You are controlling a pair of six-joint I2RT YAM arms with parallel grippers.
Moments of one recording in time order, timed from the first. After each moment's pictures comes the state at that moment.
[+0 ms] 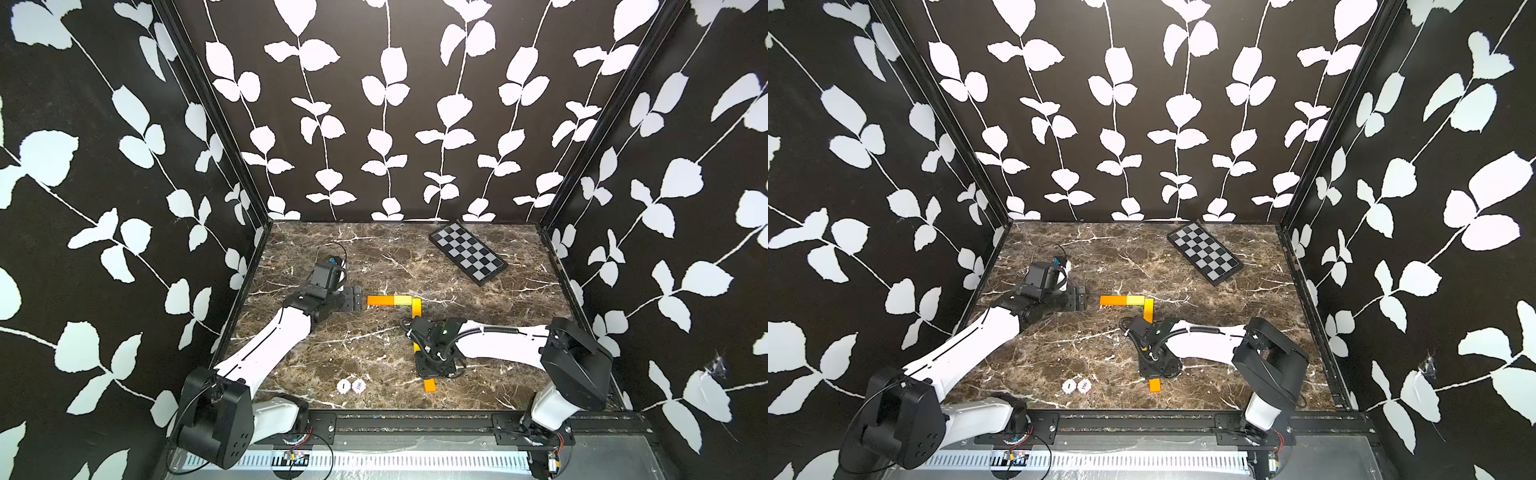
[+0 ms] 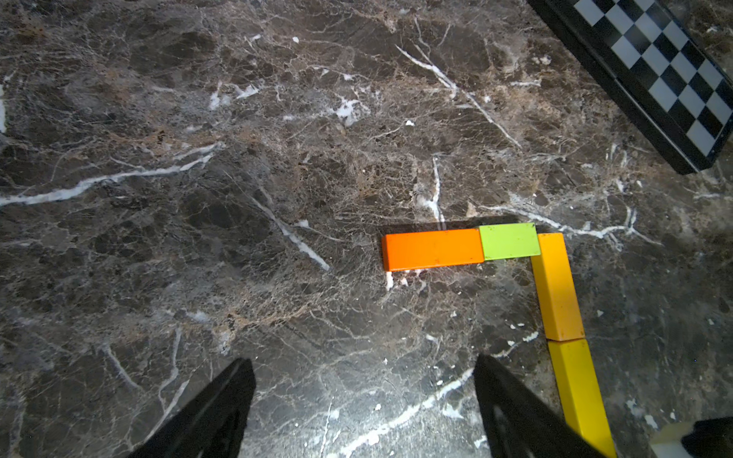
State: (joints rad) left arm -0.38 1.23 0.82 -0.43 0.02 -0.29; right arm 1.04 1.67 0.95 -0.72 -0.14 0.90
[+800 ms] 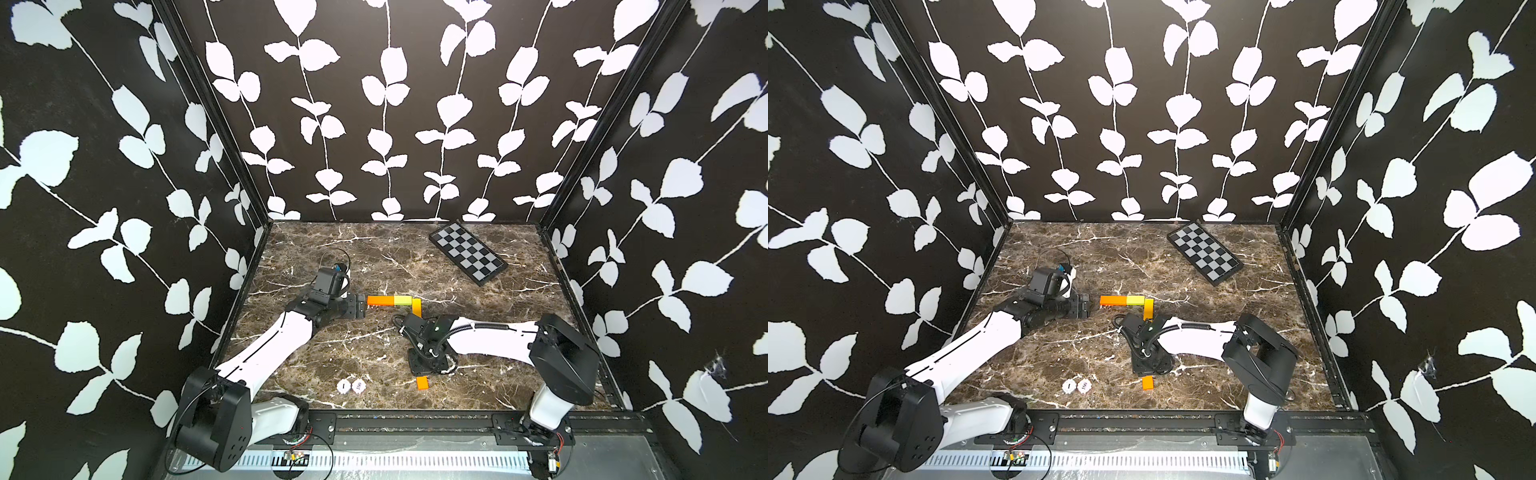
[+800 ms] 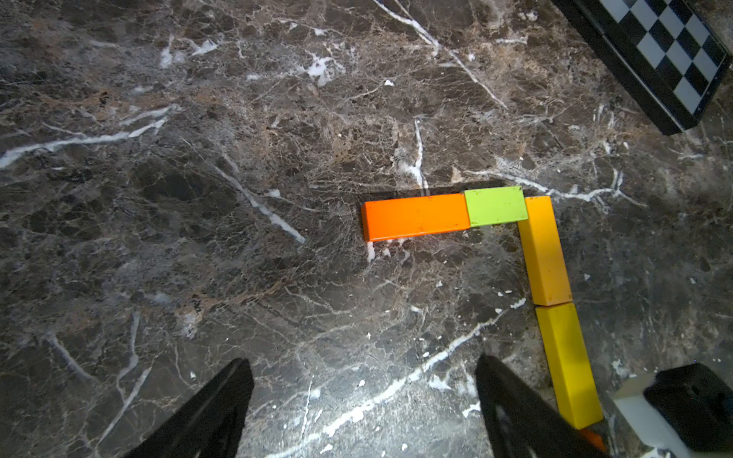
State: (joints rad) left arm -0.41 1.22 0.78 -0.43 0.07 -0.30; right arm 1.05 1.73 1.01 -0.71 -0.16 0.89
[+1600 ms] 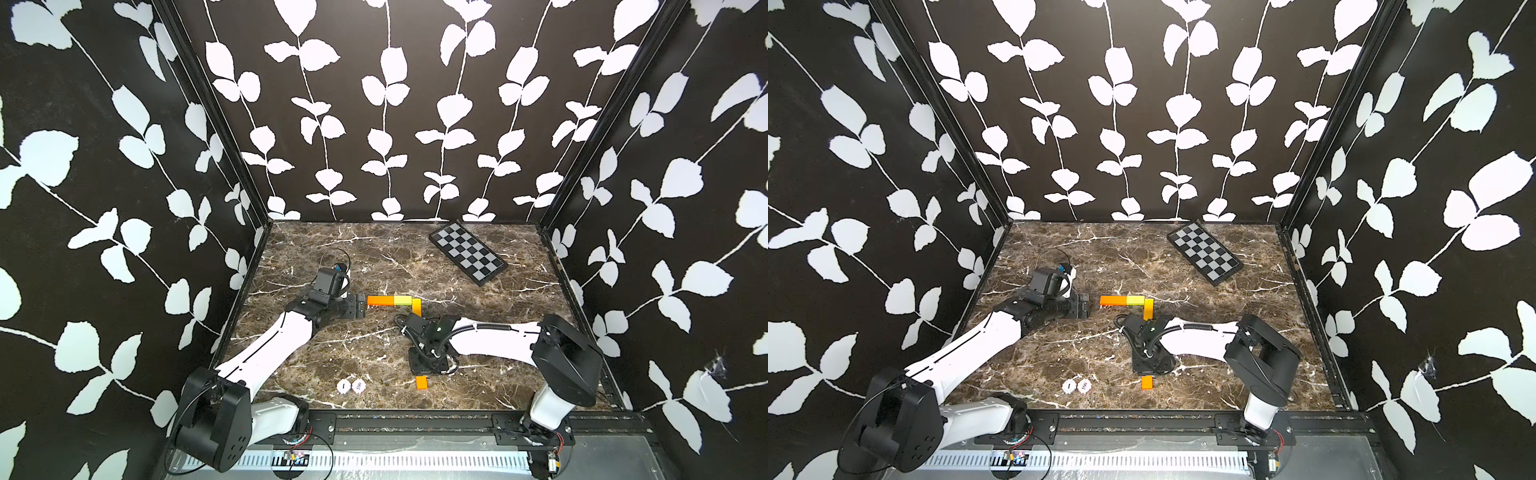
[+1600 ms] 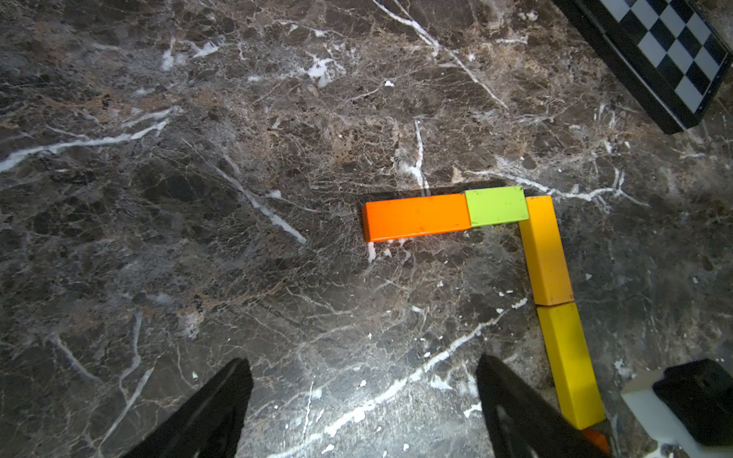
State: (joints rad) left arm -0.41 1.22 0.78 -0.43 0.07 -0.29; right arm 1.04 1.71 0.99 -0.69 -0.15 0.94
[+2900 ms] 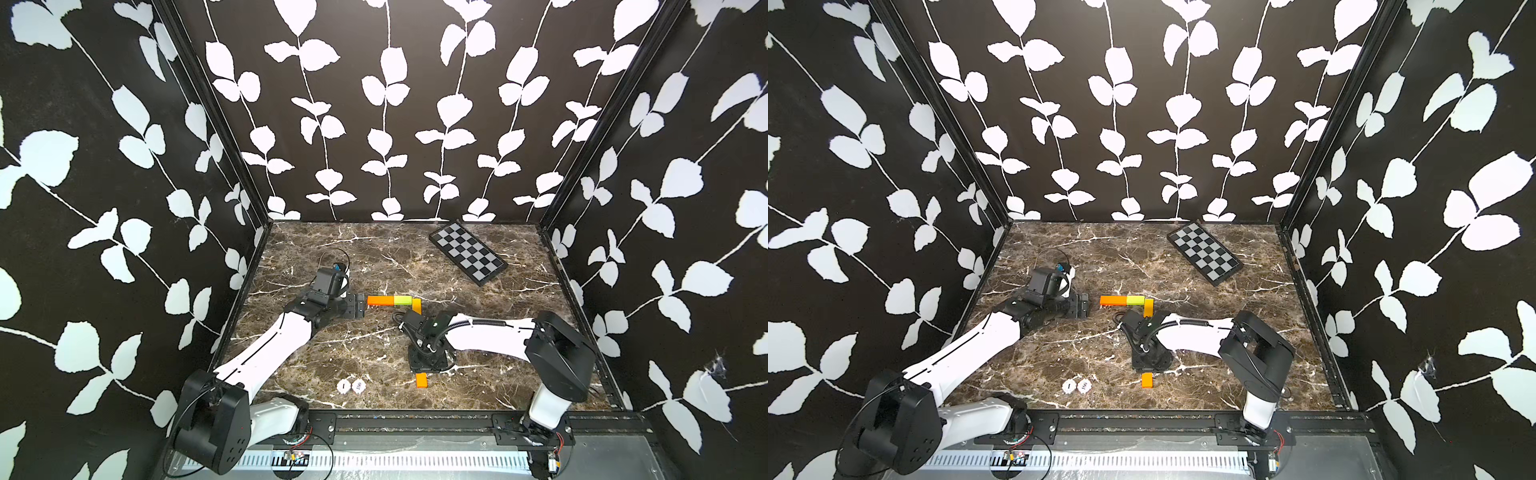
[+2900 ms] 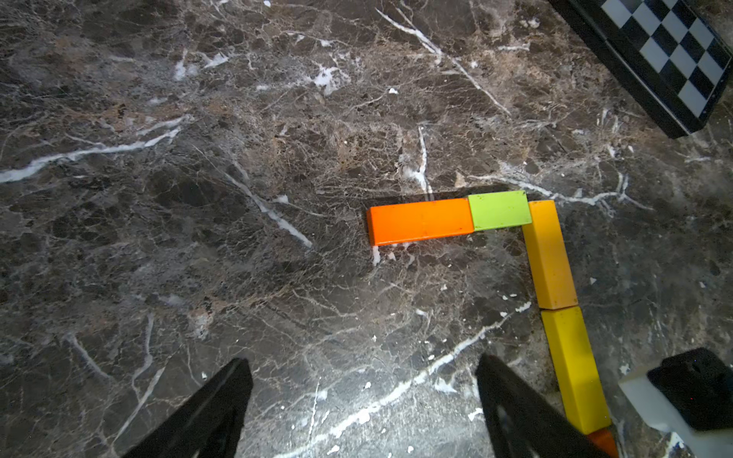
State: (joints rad) left arm -0.41 1.21 0.78 -0.43 0.05 -0.28; right arm 1.02 1.76 1.05 -0.75 -0.14 0.94
